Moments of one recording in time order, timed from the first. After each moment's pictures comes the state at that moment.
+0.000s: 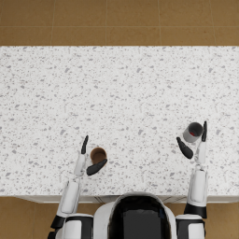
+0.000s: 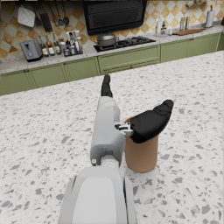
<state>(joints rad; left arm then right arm) -0.19 1.11 0.09 -1.93 1.27 0.00 0.00 0.06 -1.27 -0.21 1.78 1.53 0.00 0.00</state>
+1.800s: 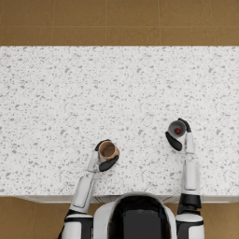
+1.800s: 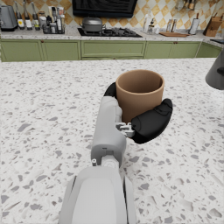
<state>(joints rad) -0.07 1.31 0.23 -1.75 1.27 -0.04 0.00 0.22 -1.33 -0.07 1.49 1.62 0.09 0.00</state>
